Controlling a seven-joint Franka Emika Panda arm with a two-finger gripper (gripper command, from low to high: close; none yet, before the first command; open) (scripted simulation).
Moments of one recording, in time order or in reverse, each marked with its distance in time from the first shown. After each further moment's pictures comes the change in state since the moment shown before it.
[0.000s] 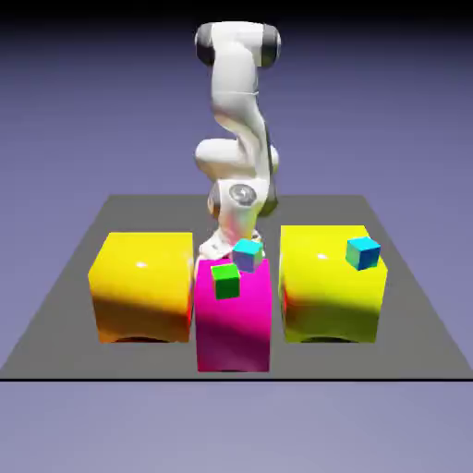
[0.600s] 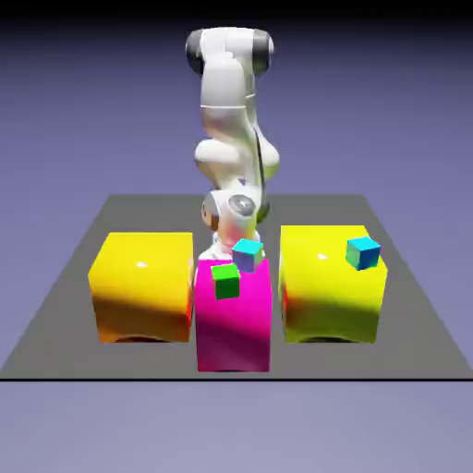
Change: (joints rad) arm 0.006 -0.005 0.003 -0.001 0.009 -0.003 -0.006
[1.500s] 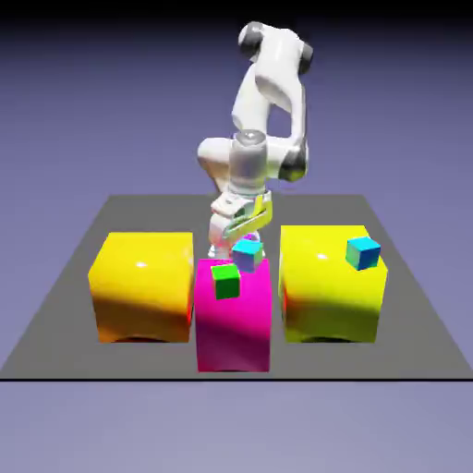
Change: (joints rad) arm -0.123 -0.595 0.386 0.180 0.848 -0.561 -0.731
